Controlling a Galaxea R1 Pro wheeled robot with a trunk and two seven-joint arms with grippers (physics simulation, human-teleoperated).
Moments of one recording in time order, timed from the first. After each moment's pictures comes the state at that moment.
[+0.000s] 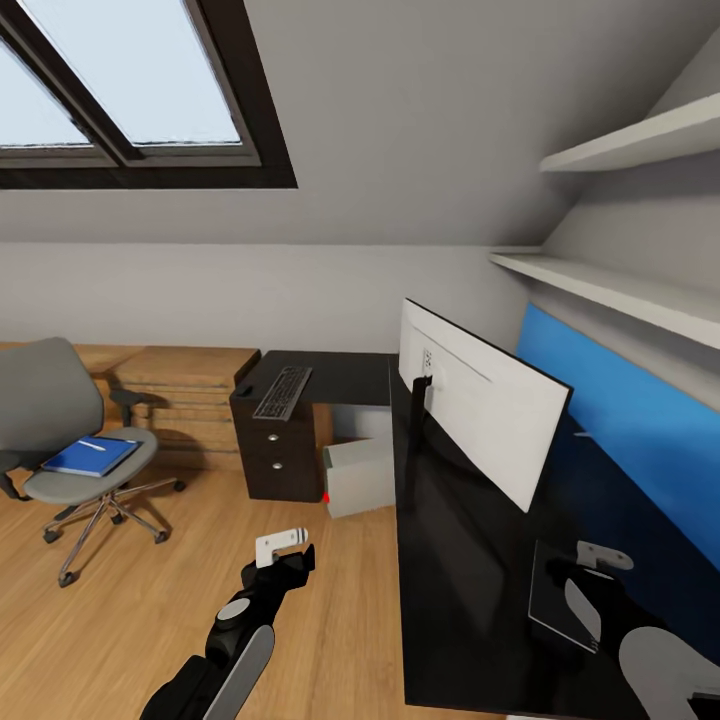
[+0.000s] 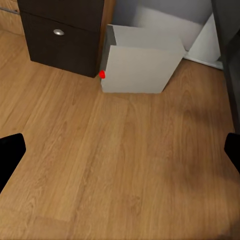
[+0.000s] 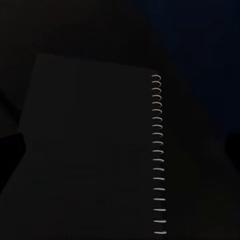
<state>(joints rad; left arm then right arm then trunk) -0.27 0.01 -0.41 -1.32 0.54 0.33 0.51 -0.70 -0.23 -0.07 -0.28 -0.20 0.13 -0.26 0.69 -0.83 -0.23</state>
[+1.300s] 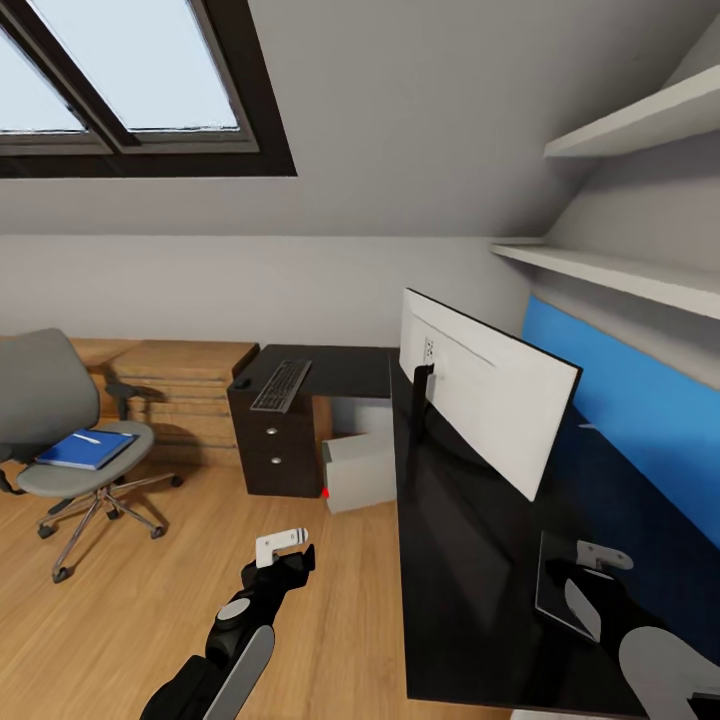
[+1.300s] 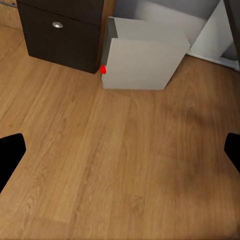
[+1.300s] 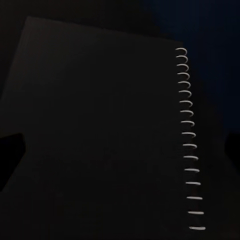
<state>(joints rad) -0.27 0.01 -0.42 -1.32 0.54 0.33 0.51 -0.70 -0.23 -0.07 -0.28 -0.20 0.13 -0.26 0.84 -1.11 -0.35</state>
